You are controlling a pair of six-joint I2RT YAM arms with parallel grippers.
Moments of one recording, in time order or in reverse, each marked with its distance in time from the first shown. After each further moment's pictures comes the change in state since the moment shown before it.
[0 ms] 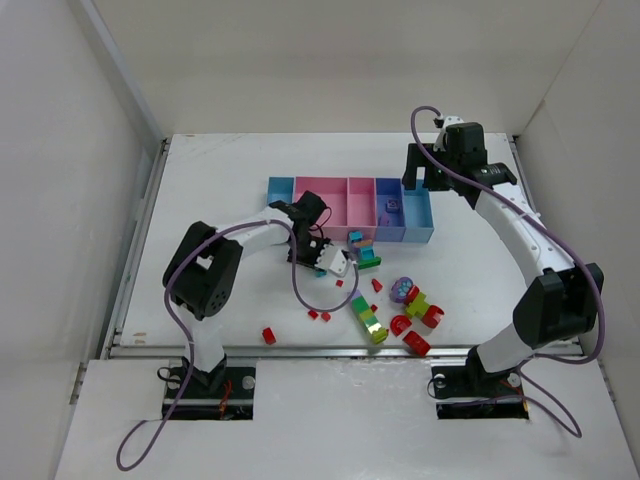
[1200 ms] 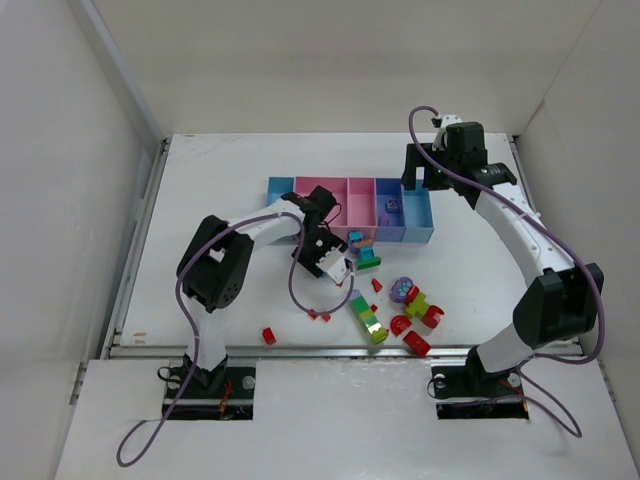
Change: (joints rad) left arm -0.034 0.090 0.144 -0.117 0.037 0.337; right arm 0.000 0.000 0.000 0.014 -0.027 -0.037
